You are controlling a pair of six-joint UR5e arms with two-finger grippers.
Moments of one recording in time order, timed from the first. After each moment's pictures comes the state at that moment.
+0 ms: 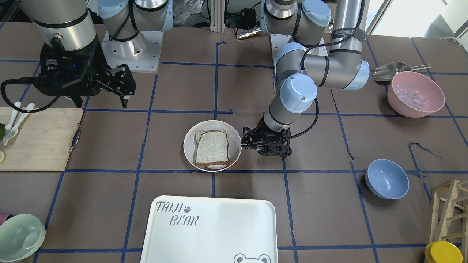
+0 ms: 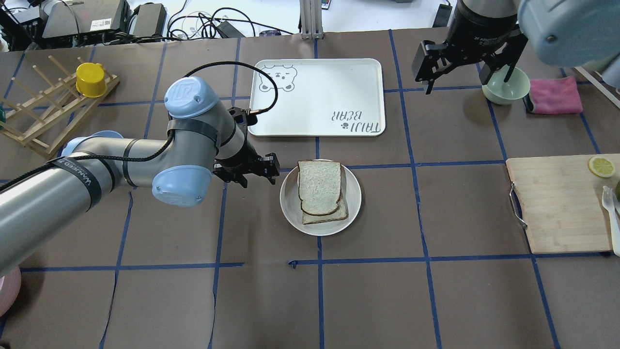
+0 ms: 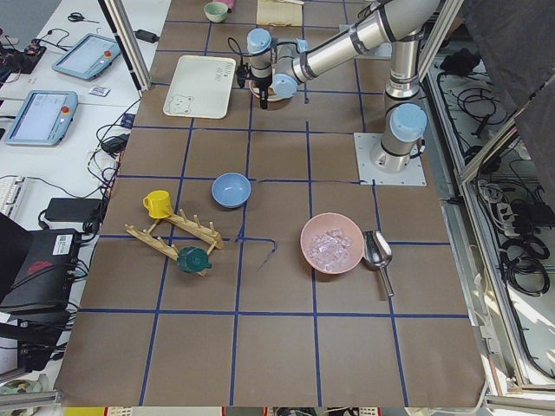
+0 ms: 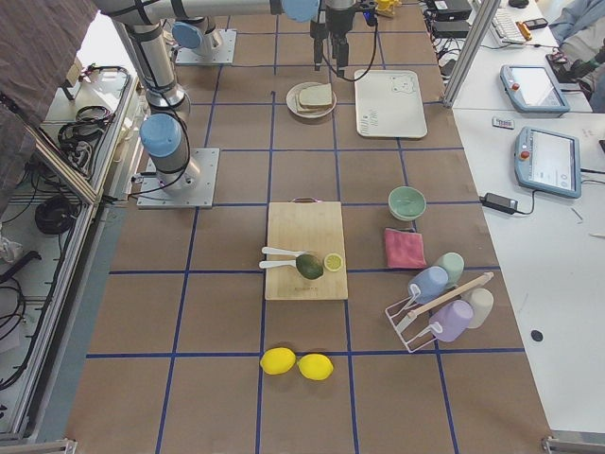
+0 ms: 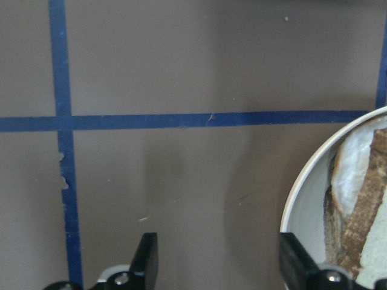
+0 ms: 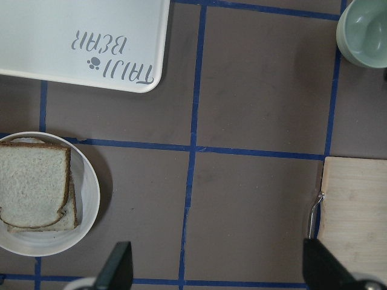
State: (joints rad) left arm -1.70 -1.86 -1.97 -0.91 1.40 -0.15; right arm 1.61 -1.50 1.49 -1.63 -1.65 -0.05
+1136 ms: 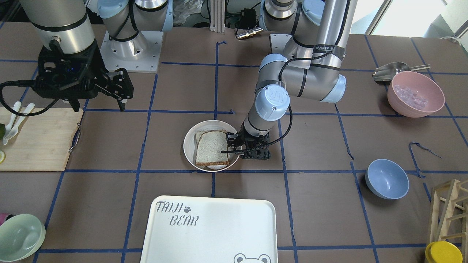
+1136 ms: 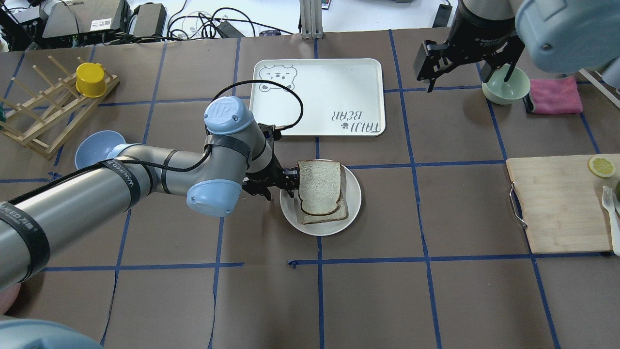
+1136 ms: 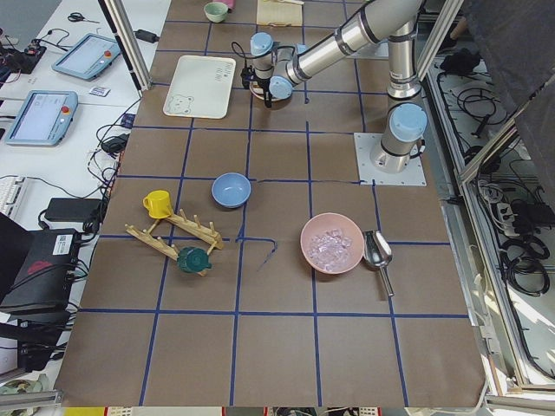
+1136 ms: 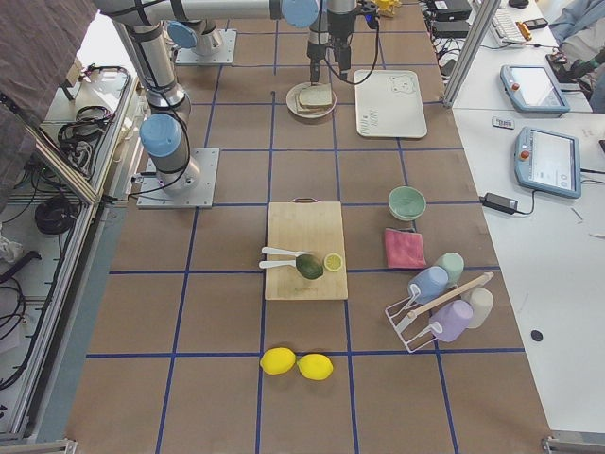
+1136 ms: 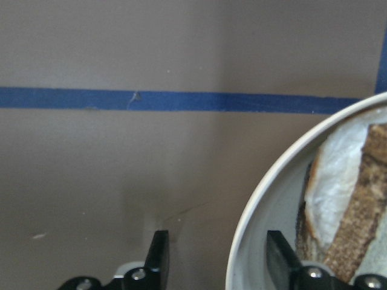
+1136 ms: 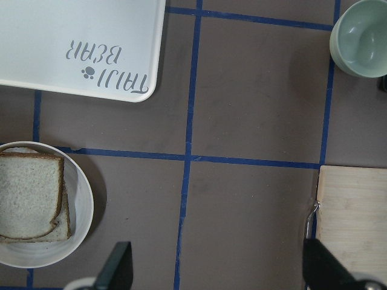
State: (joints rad) left arm -1.78 -1.95 -1.97 -0.84 1.40 -0.23; right arm 1.61 -1.50 1.50 -1.66 -1.66 -0.06
